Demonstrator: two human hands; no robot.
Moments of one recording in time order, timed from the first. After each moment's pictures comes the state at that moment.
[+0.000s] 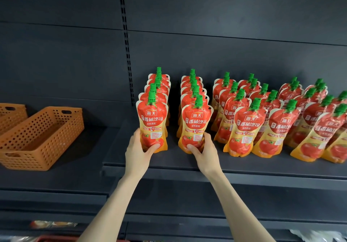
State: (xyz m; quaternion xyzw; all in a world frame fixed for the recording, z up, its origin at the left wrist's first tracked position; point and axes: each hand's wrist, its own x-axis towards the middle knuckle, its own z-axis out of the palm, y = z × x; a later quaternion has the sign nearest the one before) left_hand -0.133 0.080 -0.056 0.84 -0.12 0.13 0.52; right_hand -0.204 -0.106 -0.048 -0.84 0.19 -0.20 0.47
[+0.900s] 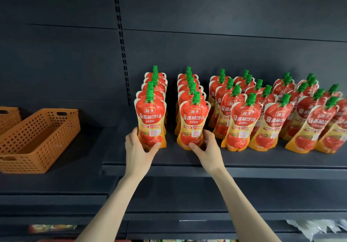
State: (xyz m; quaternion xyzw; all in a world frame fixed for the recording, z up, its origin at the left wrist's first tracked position) left_hand -0.143 0.080 -0.056 0.85 -0.12 0.13 0.50; right_hand -0.224 -0.102 -0.035 -0.81 0.19 -0.21 0.52
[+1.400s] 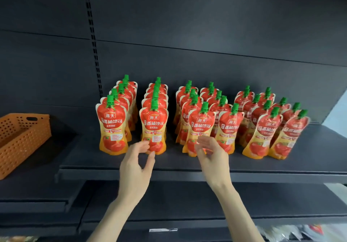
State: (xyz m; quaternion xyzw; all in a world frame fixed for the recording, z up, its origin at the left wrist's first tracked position) left_hand -0.254 0.004 -0.015 0.77 -0.23 0.22 0.55; right_hand -0.323 -0.172 0.019 -0.82 0.15 -0.32 0.44
